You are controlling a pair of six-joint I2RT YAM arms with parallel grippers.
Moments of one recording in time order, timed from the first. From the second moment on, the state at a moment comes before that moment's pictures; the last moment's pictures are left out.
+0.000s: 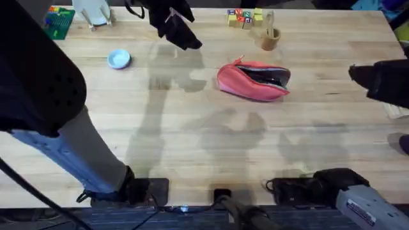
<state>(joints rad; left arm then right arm) -0.09 1.93 1.84 -1.26 0.79 1.13 0.08 0.87 1.59 -1.48 -0.18 -0.17</state>
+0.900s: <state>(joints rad) -0.09 1.93 1.73 -1.38 0.85 1.47 0.08 0.87 1.59 -1.38 -0.18 -0.17</state>
